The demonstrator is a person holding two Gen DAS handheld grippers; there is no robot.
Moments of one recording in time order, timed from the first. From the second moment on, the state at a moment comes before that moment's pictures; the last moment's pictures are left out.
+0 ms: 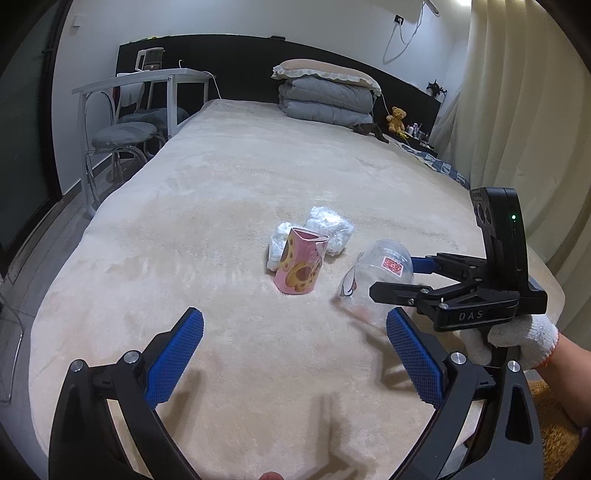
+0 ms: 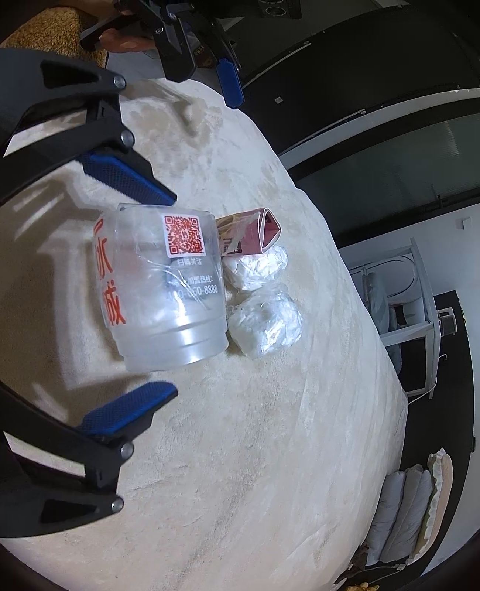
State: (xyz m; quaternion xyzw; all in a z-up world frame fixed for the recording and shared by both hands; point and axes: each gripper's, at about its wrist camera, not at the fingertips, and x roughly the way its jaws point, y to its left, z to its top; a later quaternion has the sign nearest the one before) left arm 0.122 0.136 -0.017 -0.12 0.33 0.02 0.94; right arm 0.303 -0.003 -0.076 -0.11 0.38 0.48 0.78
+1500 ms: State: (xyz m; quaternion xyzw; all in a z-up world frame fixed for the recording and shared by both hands) left arm 0.242 0.108 -0.048 -0.05 0.37 0.11 0.92; right arm 0.298 -0.111 -0.033 -0.01 0.41 0.39 0.83
